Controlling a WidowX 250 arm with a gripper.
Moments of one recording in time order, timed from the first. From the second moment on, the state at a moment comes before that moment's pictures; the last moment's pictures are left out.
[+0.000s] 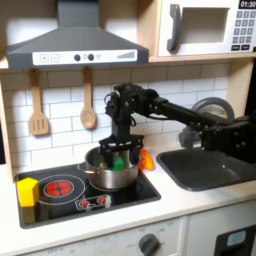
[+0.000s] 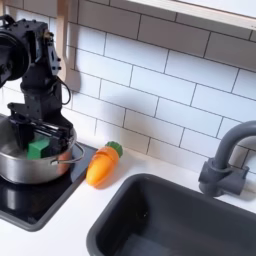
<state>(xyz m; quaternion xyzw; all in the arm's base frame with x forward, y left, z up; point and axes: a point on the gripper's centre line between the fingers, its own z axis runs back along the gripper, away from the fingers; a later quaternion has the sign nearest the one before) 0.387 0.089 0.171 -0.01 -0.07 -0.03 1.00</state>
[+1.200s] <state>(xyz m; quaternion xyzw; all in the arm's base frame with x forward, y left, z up) 0.374 0.072 0.197 -0.02 -0.10 -0.06 0.99</state>
